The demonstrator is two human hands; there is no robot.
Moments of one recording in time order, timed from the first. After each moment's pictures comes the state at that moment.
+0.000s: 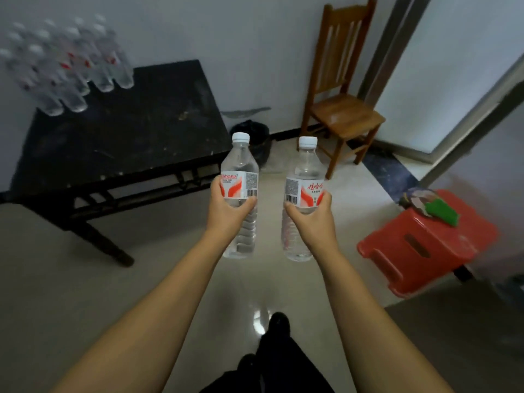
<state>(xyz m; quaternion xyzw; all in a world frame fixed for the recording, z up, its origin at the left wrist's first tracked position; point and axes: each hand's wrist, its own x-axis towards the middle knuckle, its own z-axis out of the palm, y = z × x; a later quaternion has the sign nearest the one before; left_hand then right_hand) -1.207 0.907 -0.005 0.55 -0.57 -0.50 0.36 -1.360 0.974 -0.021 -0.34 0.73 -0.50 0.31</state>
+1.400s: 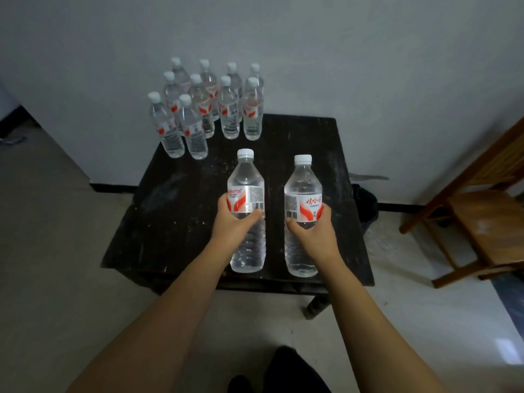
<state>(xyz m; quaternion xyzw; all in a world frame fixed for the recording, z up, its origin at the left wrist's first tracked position) -0.986 0.489 -0.016 0.65 -0.39 -0.48 0.43 -1.155 0.496 -0.033 -0.48 0.66 -0.40 0.41</state>
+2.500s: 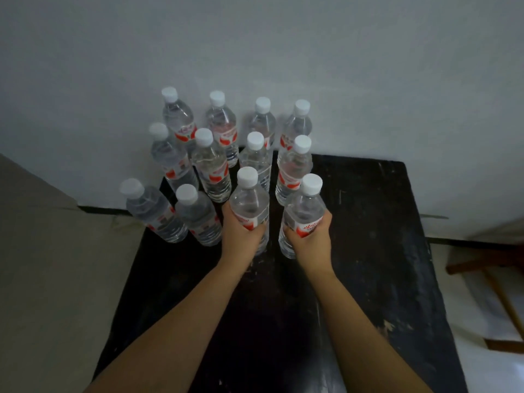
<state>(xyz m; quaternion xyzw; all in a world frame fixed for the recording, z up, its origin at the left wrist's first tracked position) -0.896 0.128 -0.085 0.67 -0.41 -0.41 0.46 -1.030 0.135 -0.090 -0.43 0.64 -0.44 0.45</state>
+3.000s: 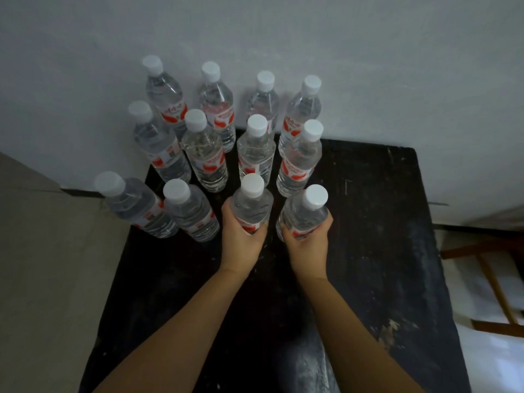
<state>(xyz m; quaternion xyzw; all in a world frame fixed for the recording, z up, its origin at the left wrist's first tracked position) -0.894 0.124 -0.133 0.64 -0.44 -0.38 0.51 -1.014 0.128 -0.127 -0.41 0.66 -0.46 0.43</state>
